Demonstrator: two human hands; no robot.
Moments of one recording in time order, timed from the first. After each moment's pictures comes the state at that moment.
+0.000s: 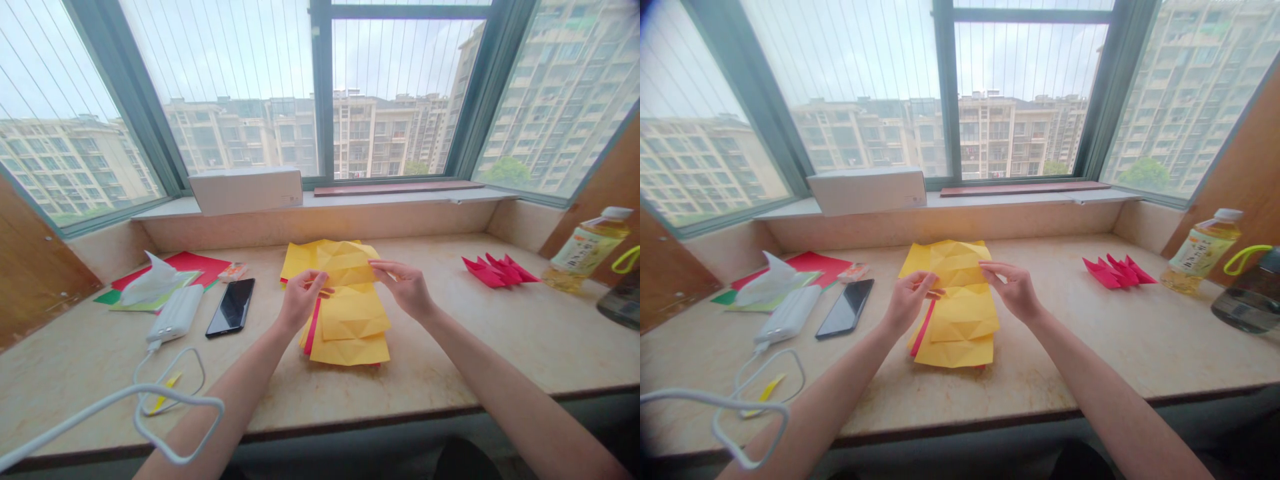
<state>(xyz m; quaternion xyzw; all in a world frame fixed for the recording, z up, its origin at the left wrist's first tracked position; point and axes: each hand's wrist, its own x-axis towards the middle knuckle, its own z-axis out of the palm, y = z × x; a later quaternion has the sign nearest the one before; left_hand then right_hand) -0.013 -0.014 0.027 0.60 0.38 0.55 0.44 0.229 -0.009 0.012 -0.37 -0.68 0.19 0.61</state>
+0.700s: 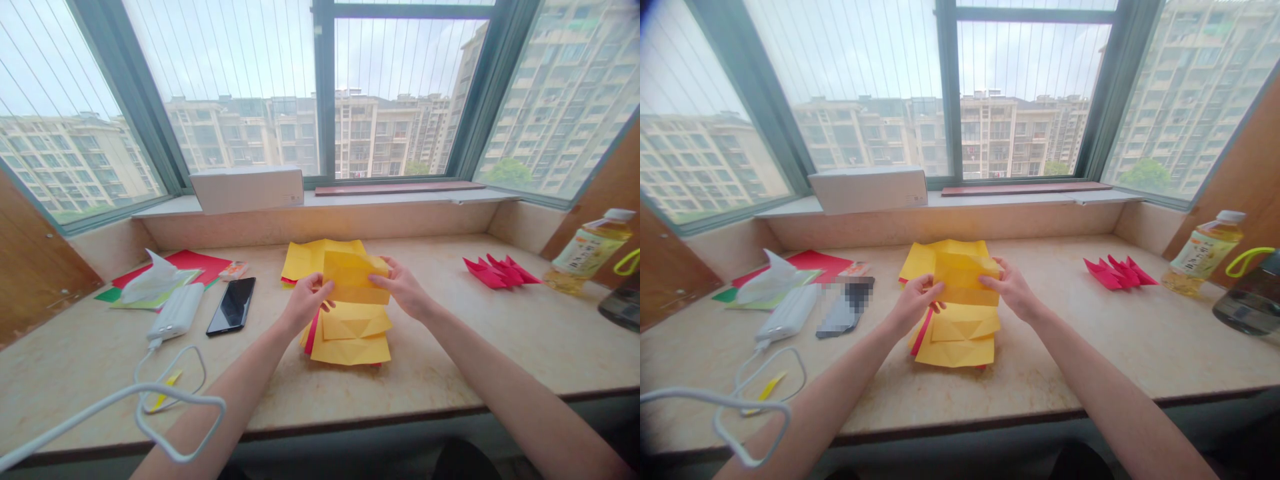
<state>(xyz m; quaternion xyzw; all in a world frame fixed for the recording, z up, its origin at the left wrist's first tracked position) -0.013 -0.016 0.022 0.63 0.39 0.47 0.48 0.221 -0.012 0.019 -0.30 -0.54 0.56 0.55</state>
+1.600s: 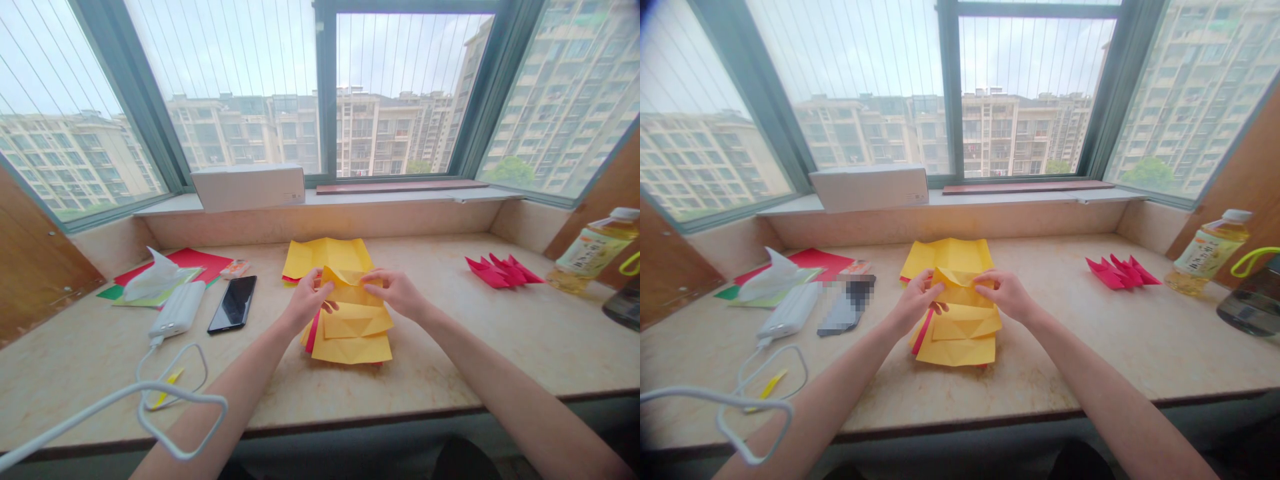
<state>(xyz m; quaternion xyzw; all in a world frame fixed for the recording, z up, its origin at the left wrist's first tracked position) -0.011 -0.019 0.024 0.61 0.38 0.46 0.52 0.221 -0.008 0.008 -0.42 -0.71 0.32 0.47</state>
